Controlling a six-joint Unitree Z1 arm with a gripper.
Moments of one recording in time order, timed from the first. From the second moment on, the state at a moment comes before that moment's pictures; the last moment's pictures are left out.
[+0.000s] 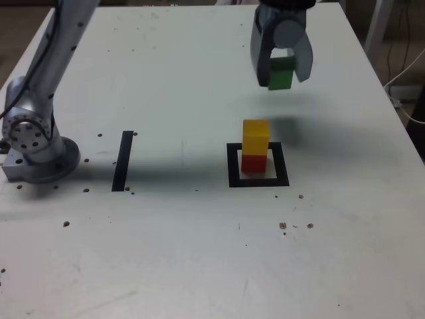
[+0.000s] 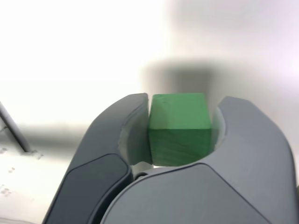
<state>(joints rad) 0.26 2.17 -2.03 1.52 -0.04 0.21</state>
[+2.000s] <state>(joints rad) 0.04 2.05 -1.75 1.44 -0.12 0.14</state>
